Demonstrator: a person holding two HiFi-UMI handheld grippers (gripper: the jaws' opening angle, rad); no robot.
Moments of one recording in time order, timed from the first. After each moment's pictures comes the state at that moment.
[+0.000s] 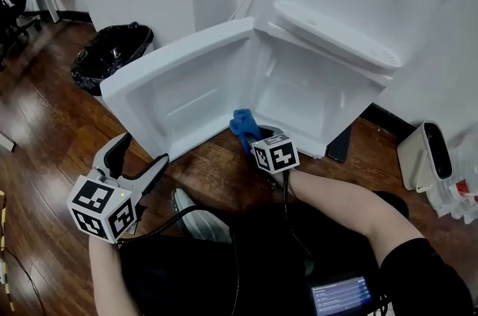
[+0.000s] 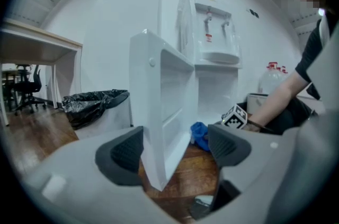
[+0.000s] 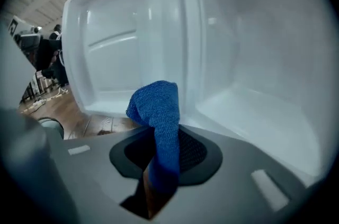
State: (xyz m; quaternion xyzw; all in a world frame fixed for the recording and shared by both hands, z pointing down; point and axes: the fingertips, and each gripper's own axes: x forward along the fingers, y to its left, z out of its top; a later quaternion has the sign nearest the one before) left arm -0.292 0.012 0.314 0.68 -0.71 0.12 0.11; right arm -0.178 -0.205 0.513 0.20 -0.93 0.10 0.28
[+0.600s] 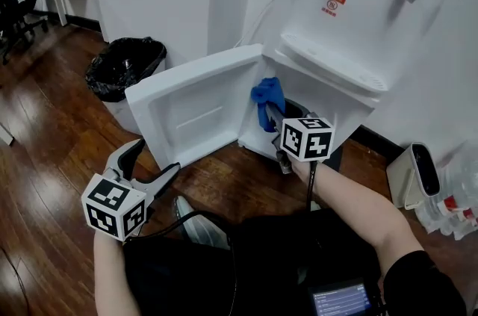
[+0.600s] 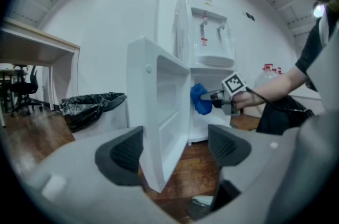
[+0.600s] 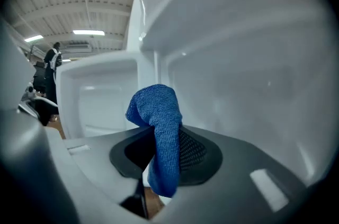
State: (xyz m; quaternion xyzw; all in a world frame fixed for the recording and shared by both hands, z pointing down) left arm -0.281 0.016 0.308 0.70 -0.70 0.12 0.10; right arm -0.164 -0.250 0.315 0.26 -0.96 0.07 0.10
